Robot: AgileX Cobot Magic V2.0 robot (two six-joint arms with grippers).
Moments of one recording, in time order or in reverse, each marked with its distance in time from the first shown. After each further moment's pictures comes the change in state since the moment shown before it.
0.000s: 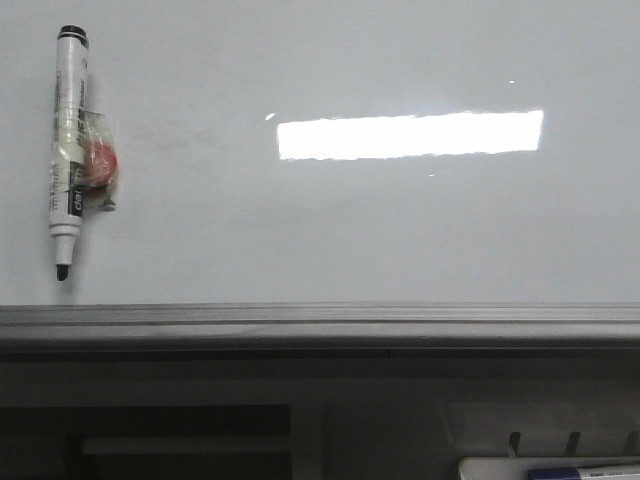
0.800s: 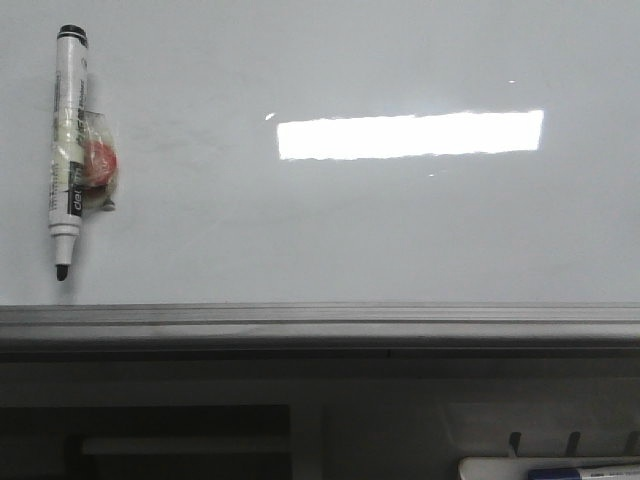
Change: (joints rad) left arm 0.000 0.000 0.000 -0.082 -0.156 0.000; right arm 0.000 0.000 0.000 -0.006 -0.613 0.000
